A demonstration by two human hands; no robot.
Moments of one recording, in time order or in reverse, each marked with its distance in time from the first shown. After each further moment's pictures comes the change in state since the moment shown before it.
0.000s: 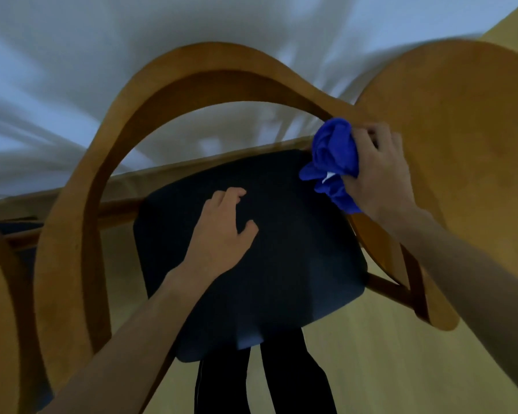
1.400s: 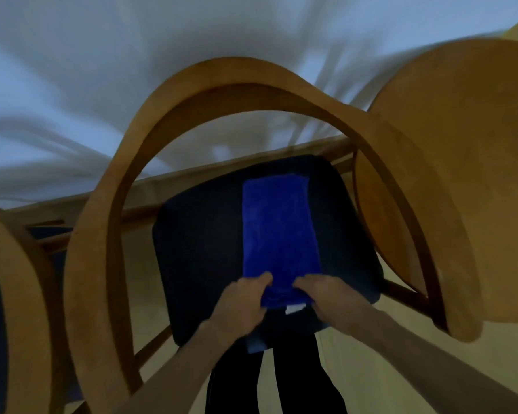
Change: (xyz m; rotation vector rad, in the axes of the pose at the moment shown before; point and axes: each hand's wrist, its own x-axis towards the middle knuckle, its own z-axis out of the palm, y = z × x) left_hand -0.069 -0.027 0.051 0.167 -0.556 0.031; right_hand -0.134 -0.054 0.080 0.163 -0.940 -0.205
